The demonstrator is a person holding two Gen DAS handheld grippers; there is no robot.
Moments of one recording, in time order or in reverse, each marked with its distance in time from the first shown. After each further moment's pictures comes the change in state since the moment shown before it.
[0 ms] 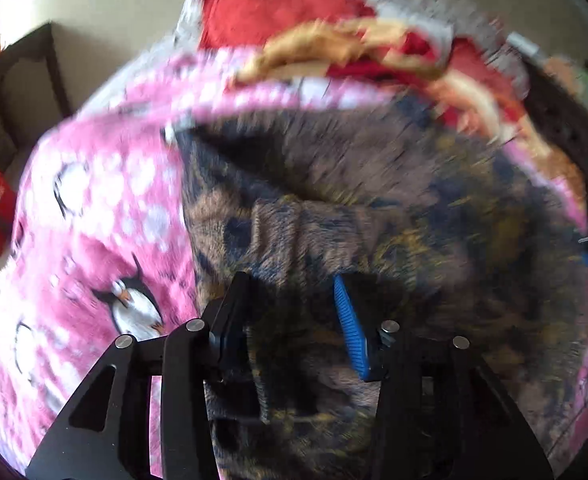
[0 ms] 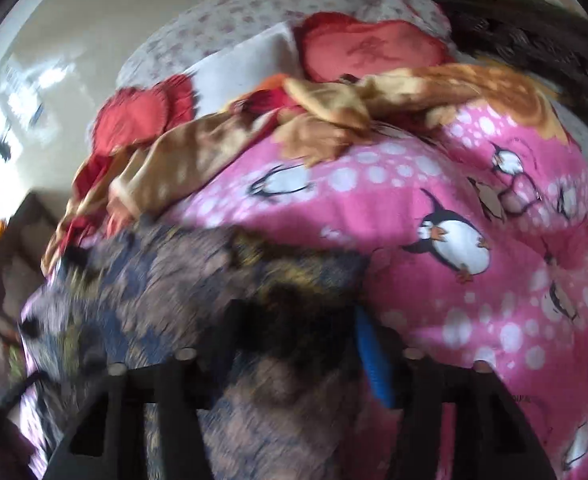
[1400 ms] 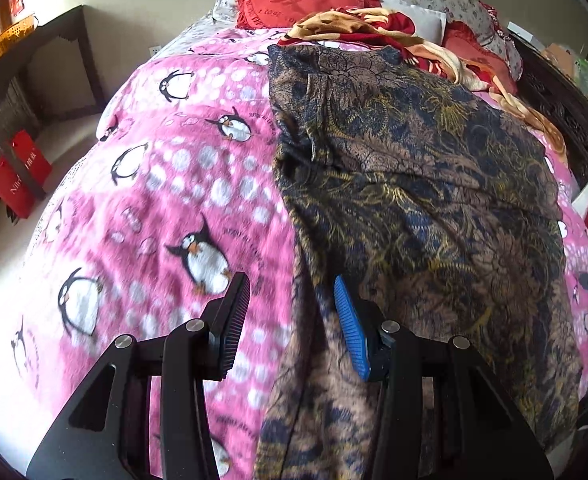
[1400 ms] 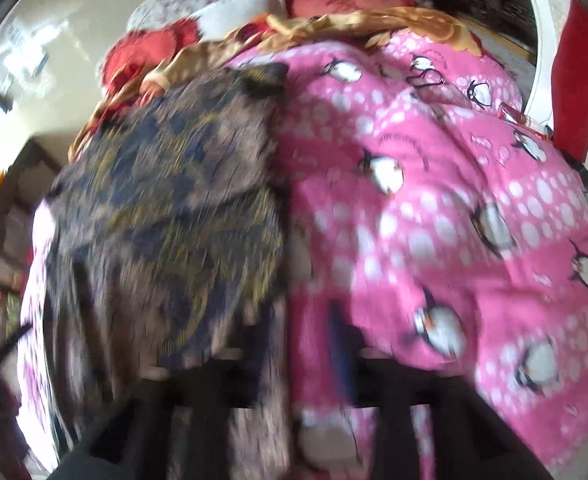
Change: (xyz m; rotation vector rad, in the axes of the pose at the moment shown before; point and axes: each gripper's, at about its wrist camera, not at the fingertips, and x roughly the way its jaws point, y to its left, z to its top) left arm -0.128 0.020 -0.144 -0.014 0.005 0.045; right arm -0.139 -0.020 -0.159 -0.099 0.193 -0.060
